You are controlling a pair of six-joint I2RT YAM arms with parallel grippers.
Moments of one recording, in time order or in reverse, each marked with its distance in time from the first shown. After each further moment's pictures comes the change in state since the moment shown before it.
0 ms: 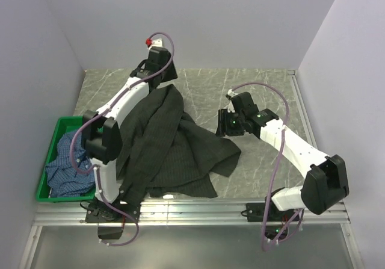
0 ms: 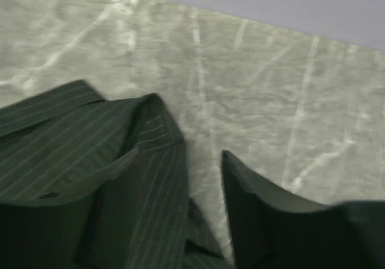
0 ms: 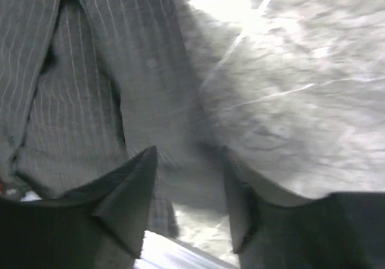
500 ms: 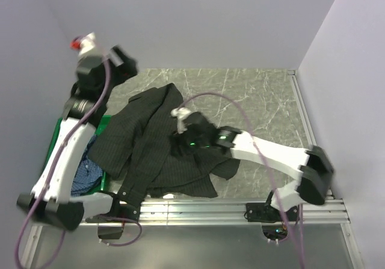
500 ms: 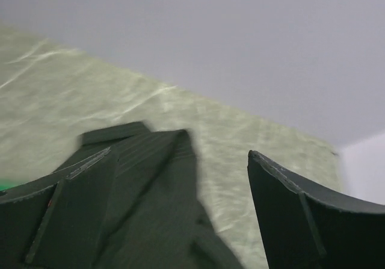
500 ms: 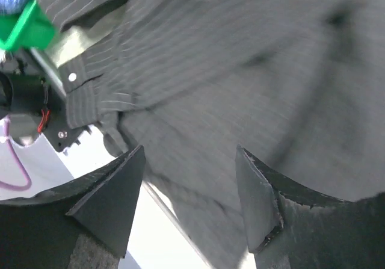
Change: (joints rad) left arm 0.124 -0.619 -0.254 -0.008 0.055 -0.018; right arm 0.489 0.051 0.067 0.226 0.090 -0.040
